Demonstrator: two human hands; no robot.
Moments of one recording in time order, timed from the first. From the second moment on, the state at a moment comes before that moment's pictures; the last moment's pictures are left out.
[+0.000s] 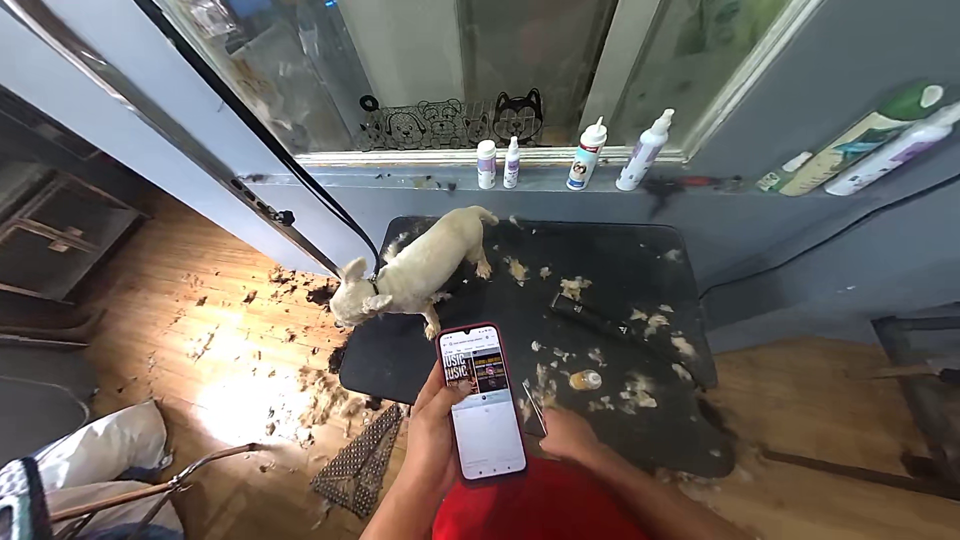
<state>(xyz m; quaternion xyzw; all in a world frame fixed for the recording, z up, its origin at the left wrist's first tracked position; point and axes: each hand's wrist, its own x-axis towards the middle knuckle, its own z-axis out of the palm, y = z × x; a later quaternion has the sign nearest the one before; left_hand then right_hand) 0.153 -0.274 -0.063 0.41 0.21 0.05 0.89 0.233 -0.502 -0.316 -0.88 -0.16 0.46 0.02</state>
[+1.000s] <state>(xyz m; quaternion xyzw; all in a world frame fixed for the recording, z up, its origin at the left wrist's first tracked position) 0.180 -0.271 -0.068 0.36 0.12 0.02 0.93 0.234 -0.492 -0.281 -0.86 -0.15 0.48 0.00</state>
